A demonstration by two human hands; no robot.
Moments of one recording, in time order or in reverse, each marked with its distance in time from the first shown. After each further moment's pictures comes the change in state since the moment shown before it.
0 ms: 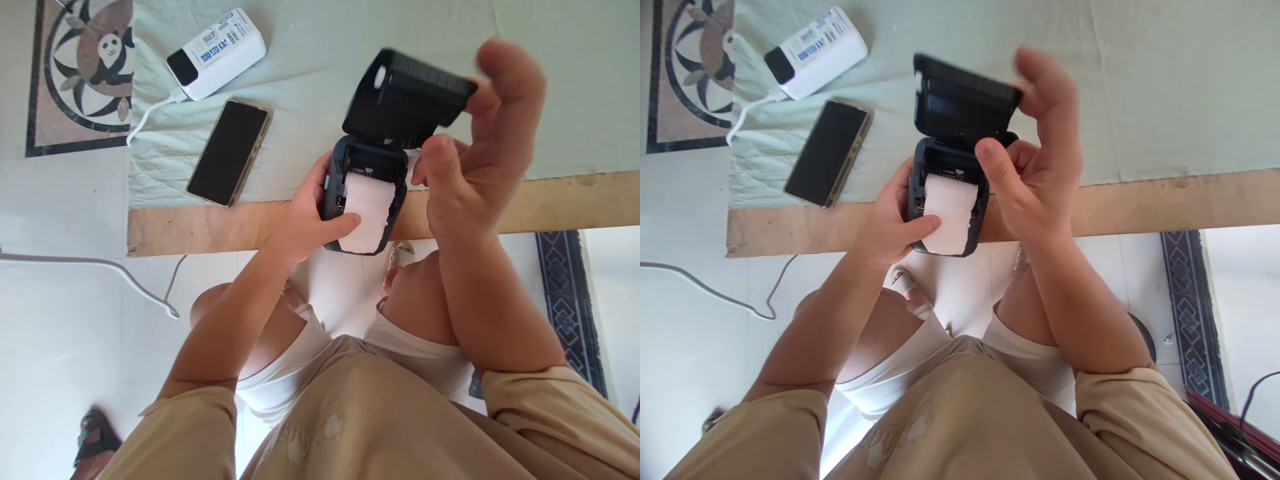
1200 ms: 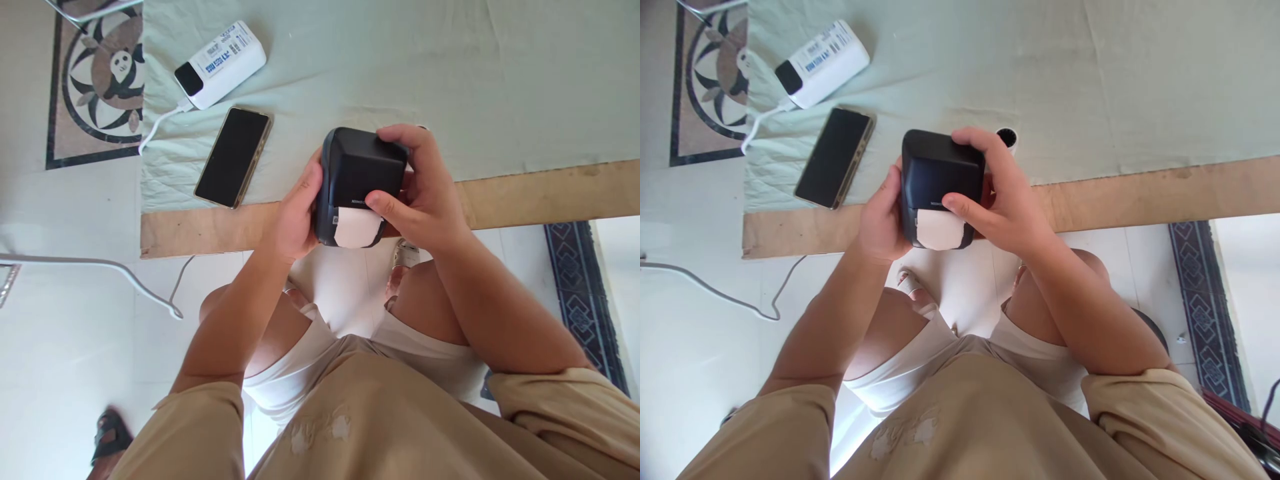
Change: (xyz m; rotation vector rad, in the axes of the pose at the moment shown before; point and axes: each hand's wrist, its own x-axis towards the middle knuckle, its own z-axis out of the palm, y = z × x) left_hand 0.001 0.016 0.014 -0.278 0.049 -0.068; right_hand -0.021 0.006 -0.003 -0.021 -0.438 0.207
